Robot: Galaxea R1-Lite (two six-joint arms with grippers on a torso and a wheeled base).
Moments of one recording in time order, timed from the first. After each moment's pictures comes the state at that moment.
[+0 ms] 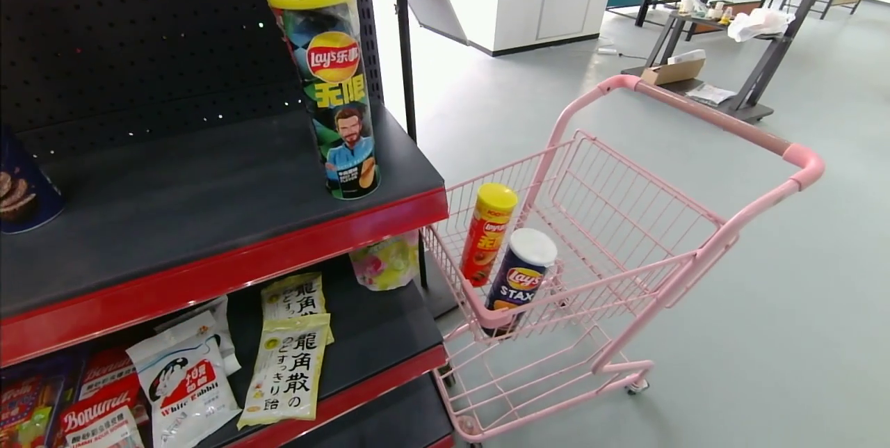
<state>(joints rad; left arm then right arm) 0.00 0.00 0.00 0.00 0.00 0.00 0.00 0.00 0.00 0.00 -0.02 0.01</state>
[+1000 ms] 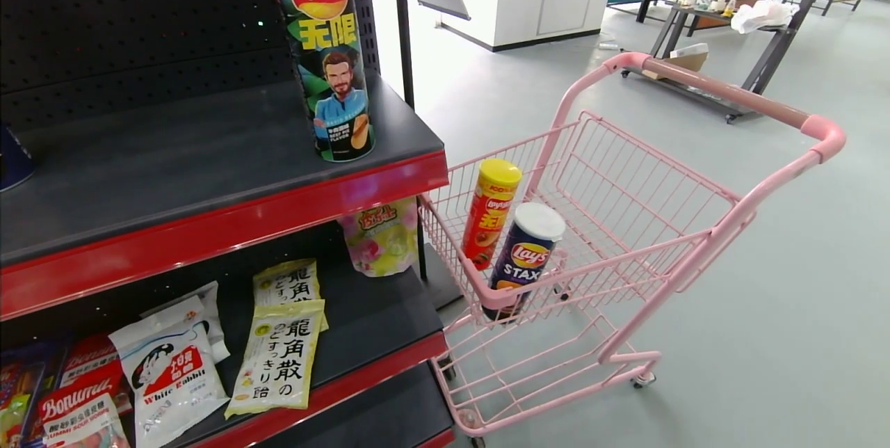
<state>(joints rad) 0.00 0.00 0.00 0.00 0.00 0.01 0.09 0.55 -0.36 -0.14 0.14 0.06</state>
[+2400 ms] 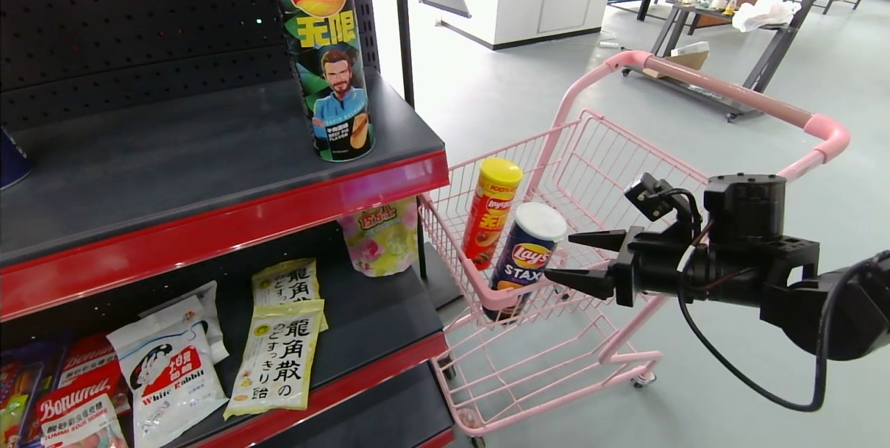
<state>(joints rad) 0.00 0.00 0.00 0.00 0.00 0.01 0.25 1.85 -0.69 -0.75 0.67 -0.15</state>
